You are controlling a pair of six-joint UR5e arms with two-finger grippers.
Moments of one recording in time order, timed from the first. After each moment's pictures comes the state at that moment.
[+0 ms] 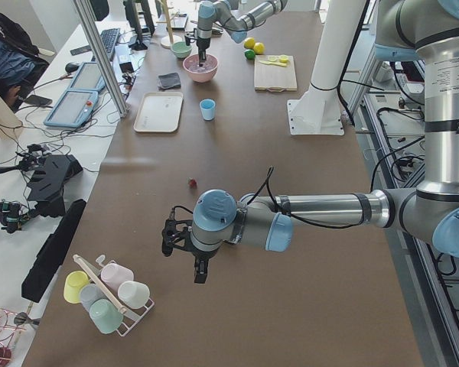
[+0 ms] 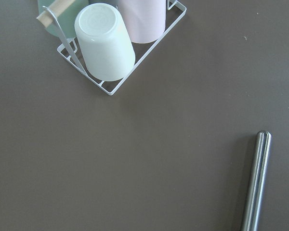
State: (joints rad) left arm -1.67 -1.44 -1.66 -1.83 -2.39 -0.13; right arm 0.87 -1.08 1.59 -1.40 1.97 0.67
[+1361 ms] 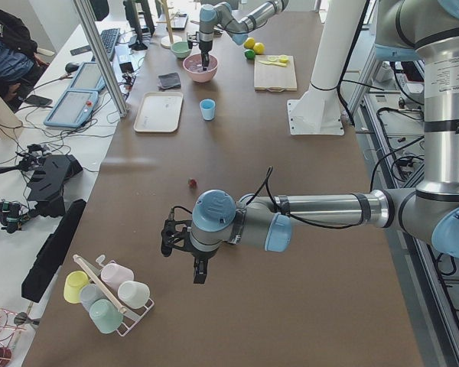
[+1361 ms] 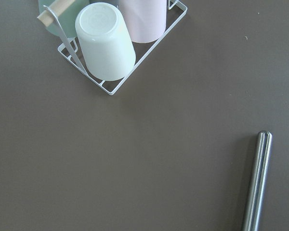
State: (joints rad) left arm -1.67 -1.45 -1.66 -1.83 -2.39 -0.13; right arm 0.84 -1.11 1.56 -1.38 1.97 0.68
